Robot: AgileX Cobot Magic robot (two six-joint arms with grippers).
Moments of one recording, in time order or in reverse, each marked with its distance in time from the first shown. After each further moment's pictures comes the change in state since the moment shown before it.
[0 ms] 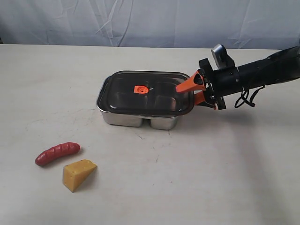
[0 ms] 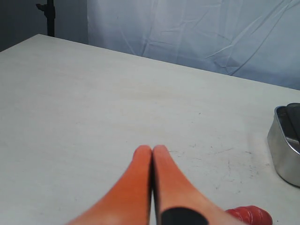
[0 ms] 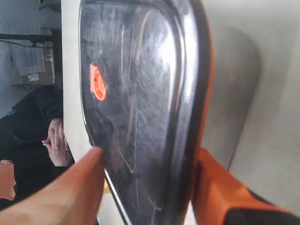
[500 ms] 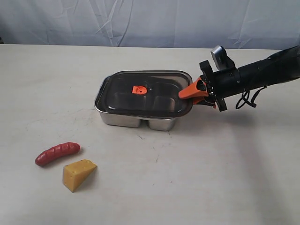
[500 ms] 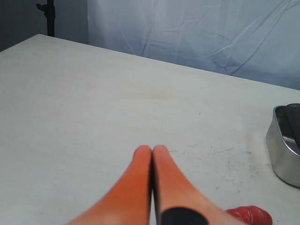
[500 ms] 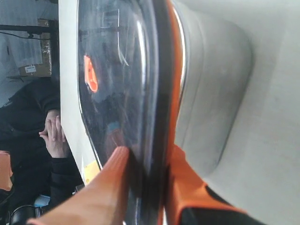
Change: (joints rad) left arm 0.000 0.000 0.000 0.000 0.000 0.000; right arm 0.000 0.000 0.000 -0.036 0.015 0.002
